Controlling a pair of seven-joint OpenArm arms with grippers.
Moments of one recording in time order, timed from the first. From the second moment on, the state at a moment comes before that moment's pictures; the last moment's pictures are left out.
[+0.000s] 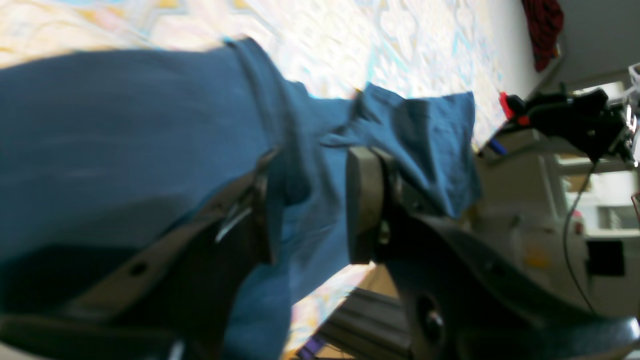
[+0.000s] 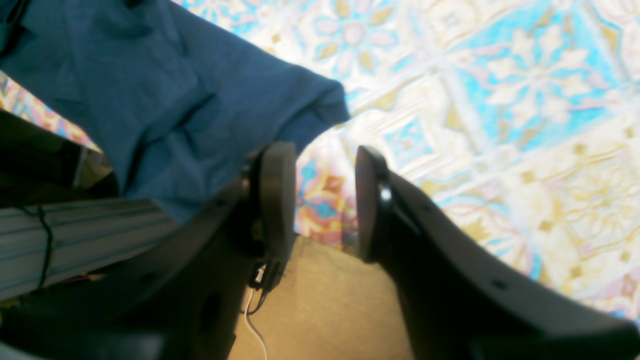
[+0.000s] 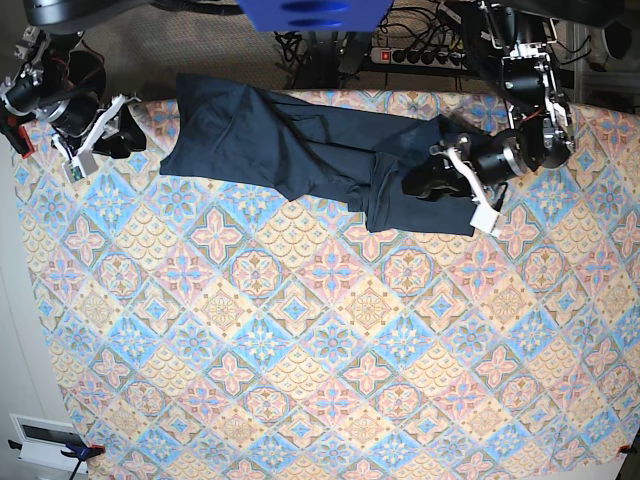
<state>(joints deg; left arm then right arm) 11.1 -14.4 -18.4 98.4 -65.3 -31.4 70.2 -28.5 20.6 37.4 108.7 53.4 42.7 -67.2</state>
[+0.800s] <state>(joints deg) 11.3 -20.0 5.3 94.7 -54.6 -31.3 65.0 -28.4 20.7 28.2 108.7 53.1 42.7 -66.9</state>
